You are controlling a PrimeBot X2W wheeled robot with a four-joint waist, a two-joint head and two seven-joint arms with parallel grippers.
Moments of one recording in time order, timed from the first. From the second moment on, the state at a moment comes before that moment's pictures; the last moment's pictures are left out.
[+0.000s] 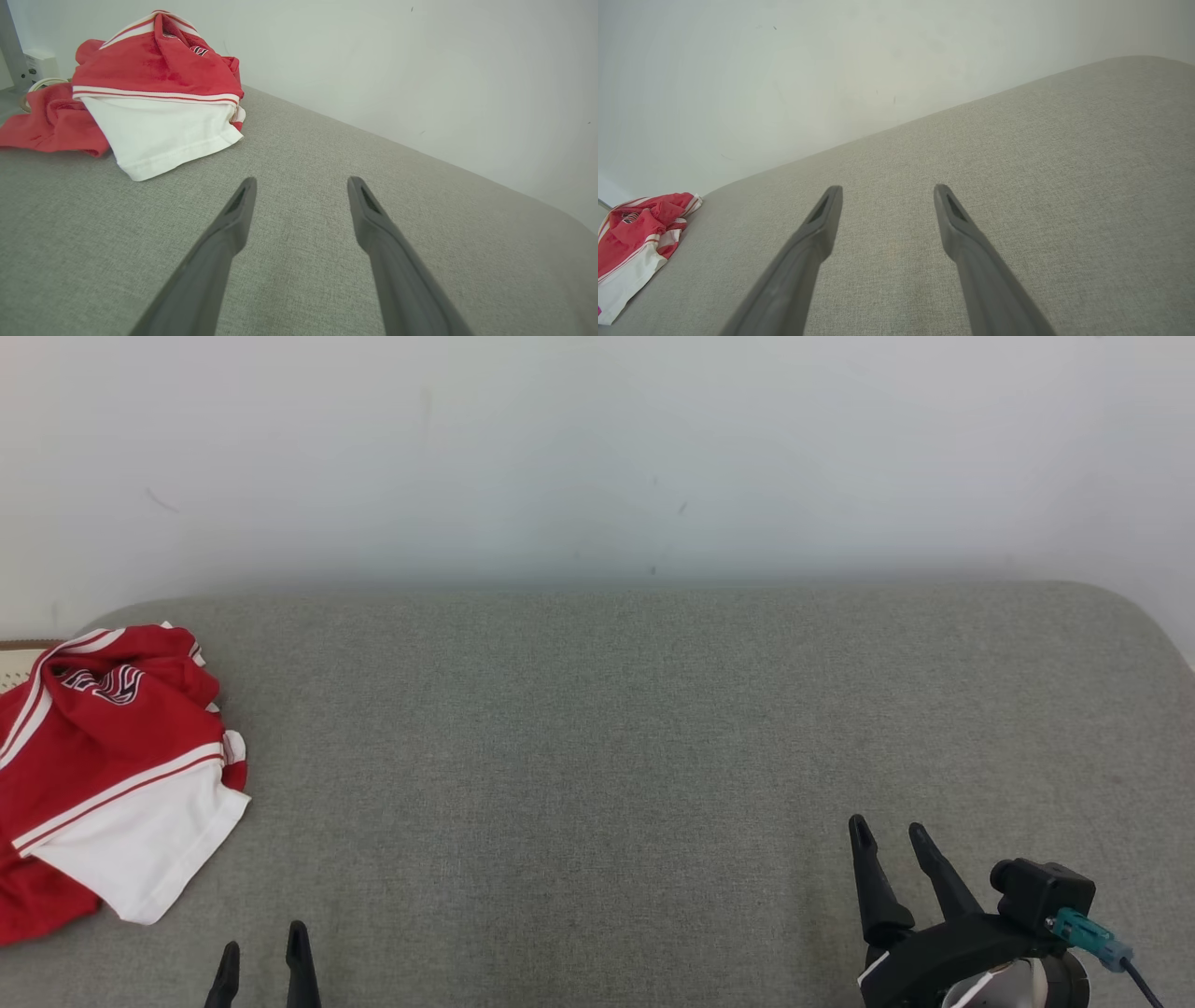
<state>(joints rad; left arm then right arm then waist) 0.01 0.09 -0.03 0.07 -0.41 0.12 -0.19 -0.11 -0.05 0.14 0.16 0.35 0.13 -0.02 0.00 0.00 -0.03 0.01</state>
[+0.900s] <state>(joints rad) 0.05 0.12 -0.05 -0.02 -0.23 0.16 -0.17 -0.05 -0.05 0.17 0.03 0.16 0.13 0.02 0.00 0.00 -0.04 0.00</state>
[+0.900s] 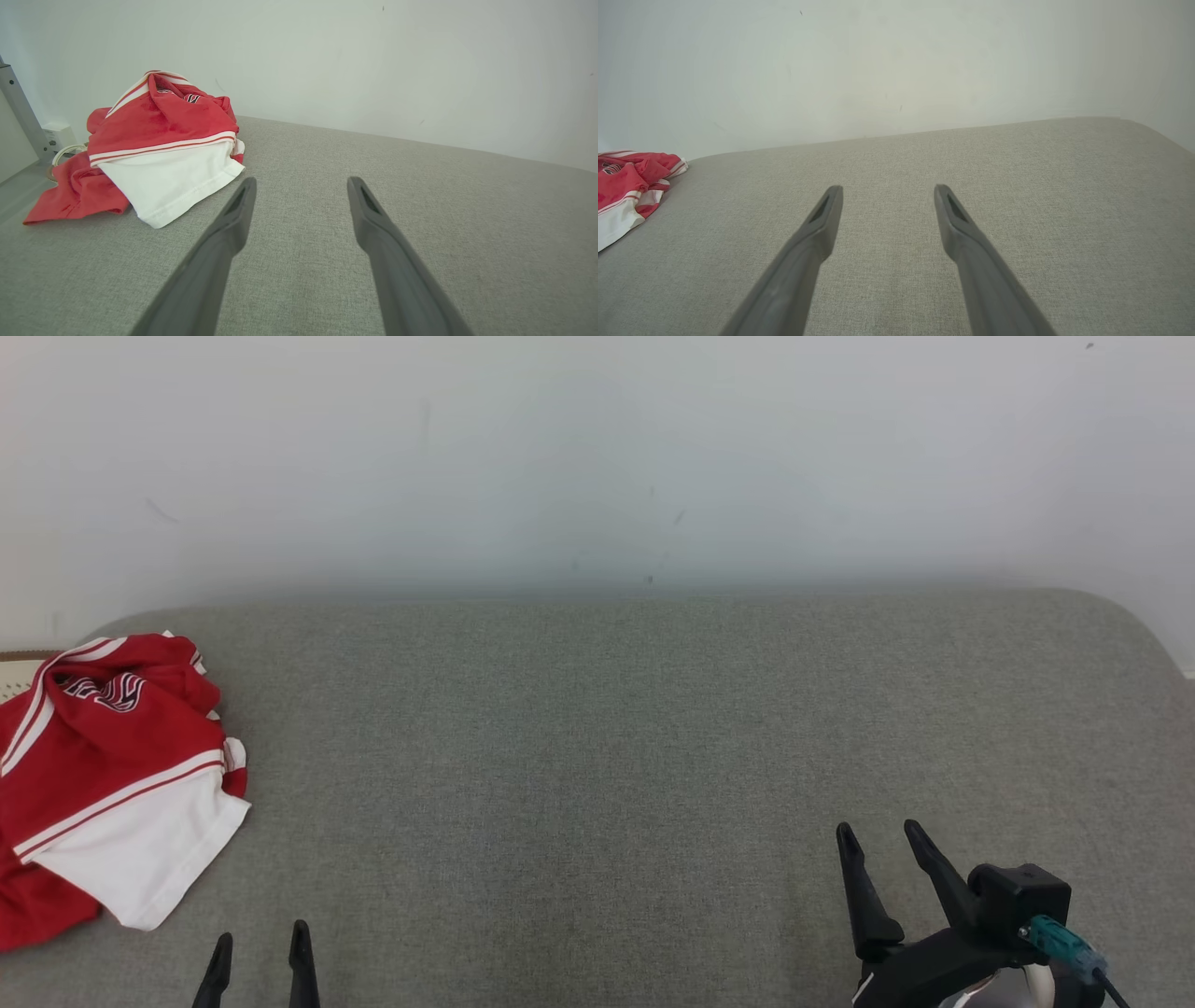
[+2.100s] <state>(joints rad) 0.08 0.15 -0.07 -0.11 -0.16 0.19 -0.12 -0.03 -0.05 0.18 -0.01 0.10 0.13 0.01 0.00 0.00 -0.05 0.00</state>
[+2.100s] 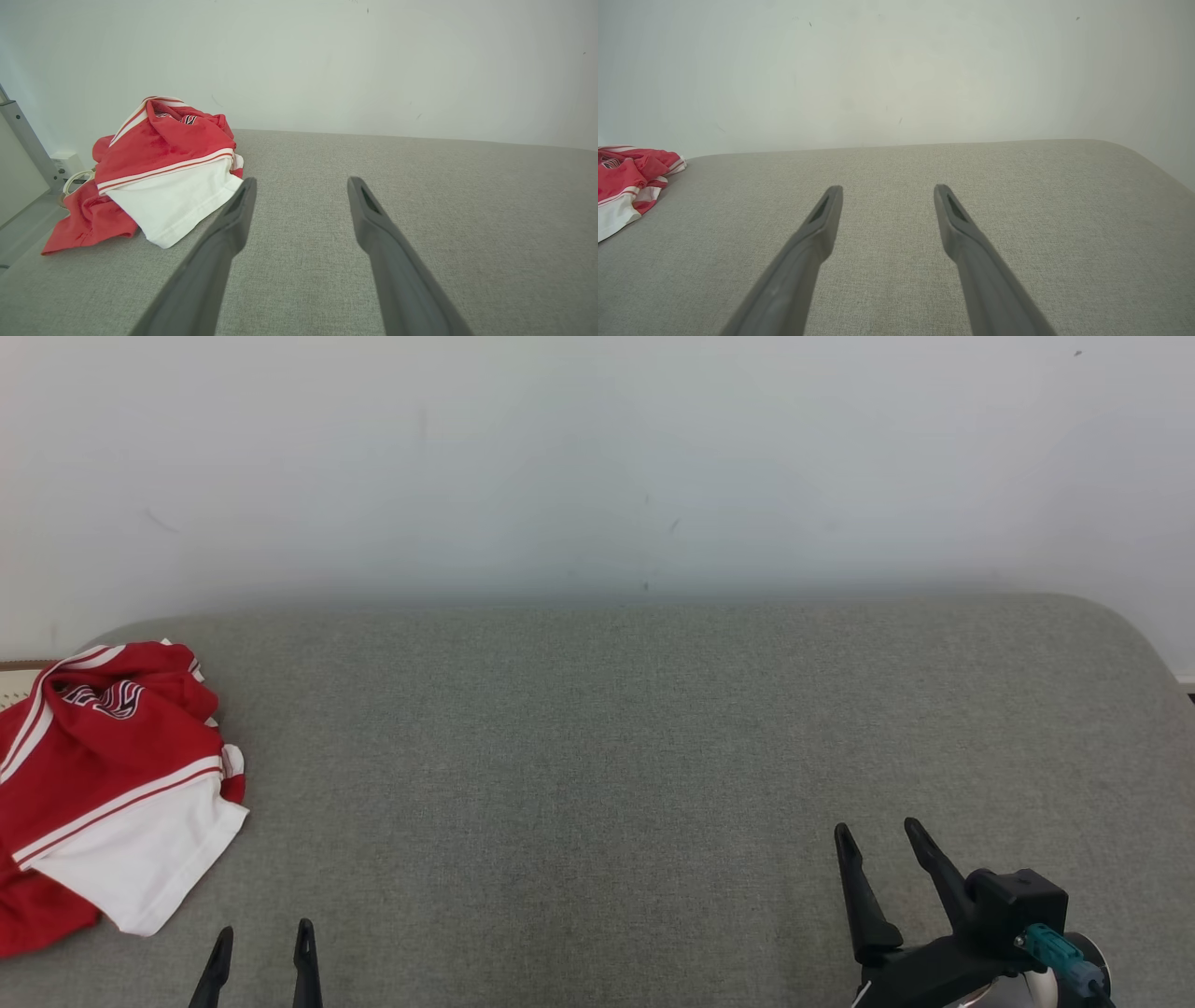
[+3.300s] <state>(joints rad) 0.11 0.17 -0.06 -0.11 -0.20 0.21 -0.12 0.01 -0.05 0.21 0.03 0.19 0.13 -0.01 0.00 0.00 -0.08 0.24</state>
